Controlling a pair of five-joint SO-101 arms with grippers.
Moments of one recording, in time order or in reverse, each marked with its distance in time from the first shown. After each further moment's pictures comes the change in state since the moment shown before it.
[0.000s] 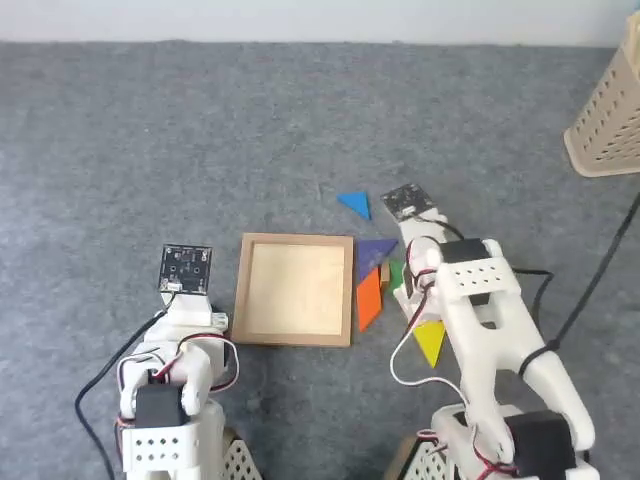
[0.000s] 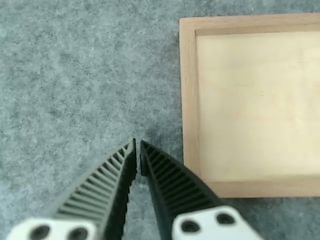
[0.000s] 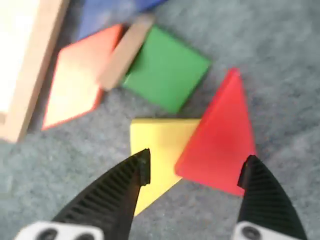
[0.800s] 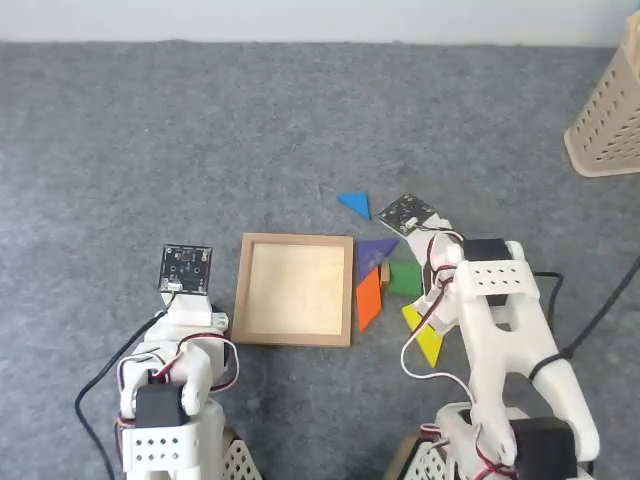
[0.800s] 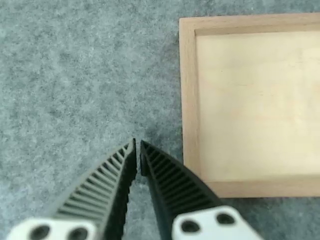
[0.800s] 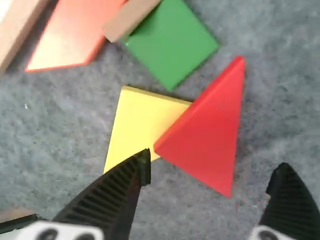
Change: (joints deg) left arm 0.1 0.0 0.0 0.0 0.0; right arm 6.2 -1.7 0.0 2.5 18.4
